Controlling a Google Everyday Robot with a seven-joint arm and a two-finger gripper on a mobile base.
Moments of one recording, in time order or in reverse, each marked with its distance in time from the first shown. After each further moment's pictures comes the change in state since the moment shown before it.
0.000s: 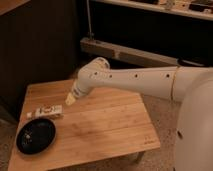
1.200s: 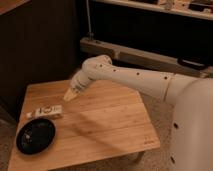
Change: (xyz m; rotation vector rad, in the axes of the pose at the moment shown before) arm -0.051 -0.003 0.013 -0.139 -0.133 -0.518
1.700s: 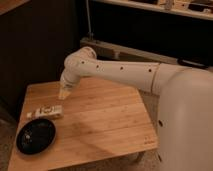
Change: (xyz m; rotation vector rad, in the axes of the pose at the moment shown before) arm -0.033 0.011 0.005 0.073 0.126 -0.207
